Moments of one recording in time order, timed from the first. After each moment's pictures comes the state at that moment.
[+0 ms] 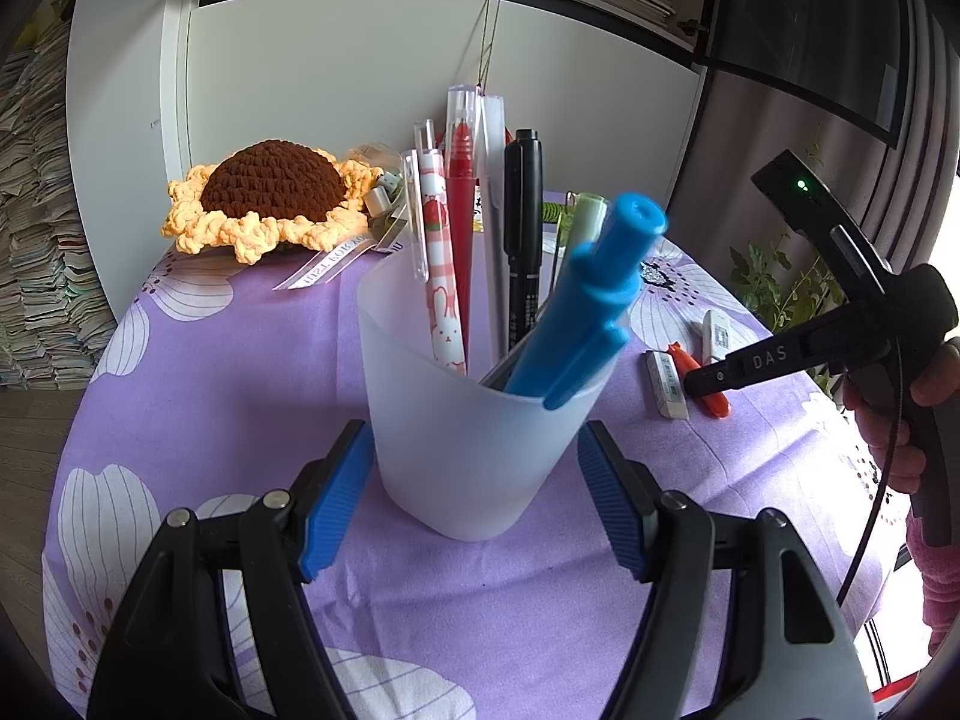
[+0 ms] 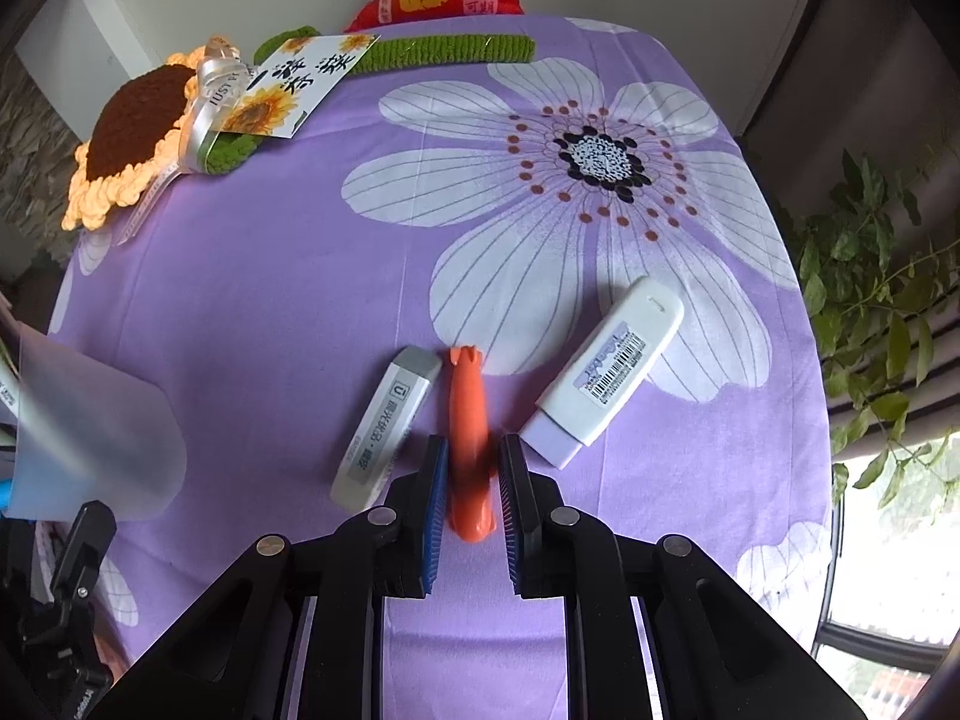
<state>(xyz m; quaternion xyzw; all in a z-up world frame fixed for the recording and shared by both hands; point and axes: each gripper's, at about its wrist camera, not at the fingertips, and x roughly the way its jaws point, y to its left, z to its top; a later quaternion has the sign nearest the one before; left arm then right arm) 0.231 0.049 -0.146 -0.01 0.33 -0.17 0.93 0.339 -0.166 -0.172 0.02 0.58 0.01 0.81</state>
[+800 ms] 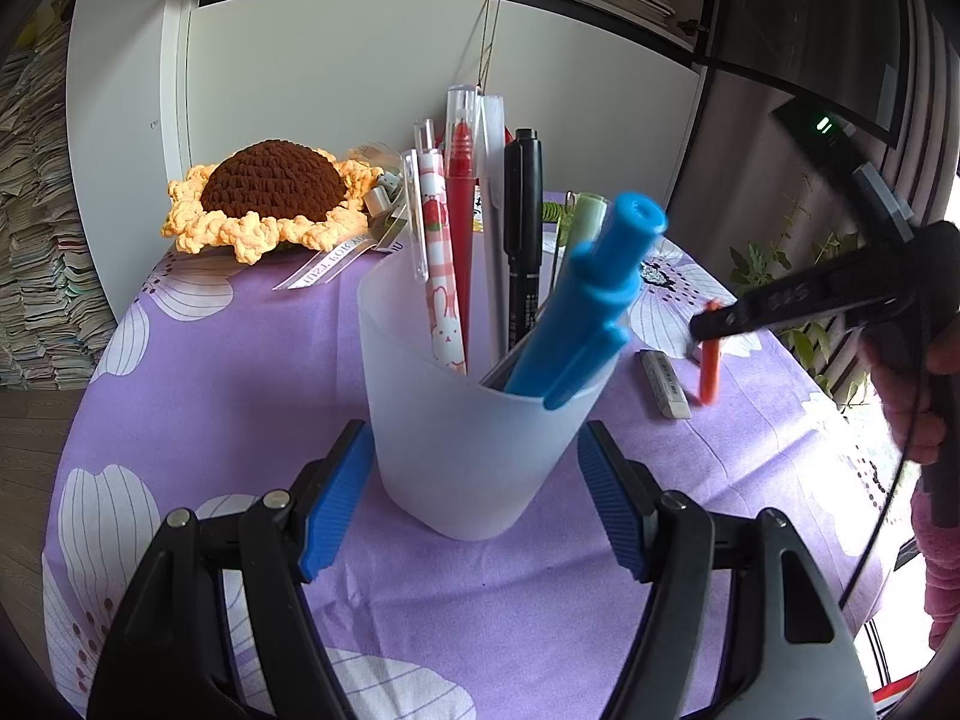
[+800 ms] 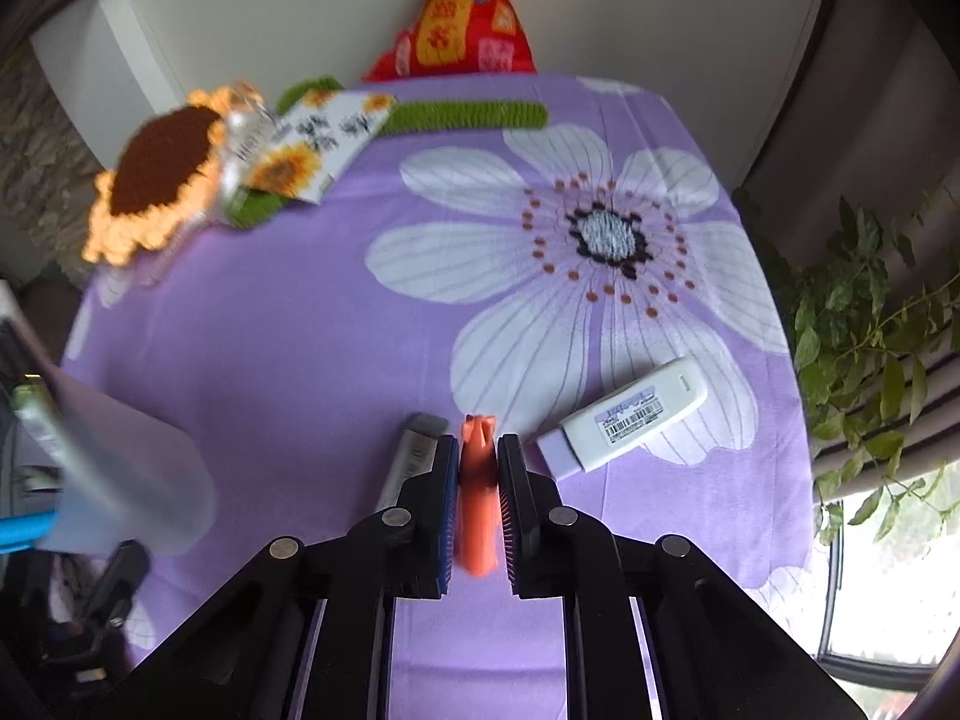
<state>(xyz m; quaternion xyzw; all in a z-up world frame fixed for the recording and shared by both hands) 0.231 0.049 -0.146 -0.01 0.33 -0.17 0.93 0.338 -0.162 -0.141 0.02 0.52 0.02 0.85</state>
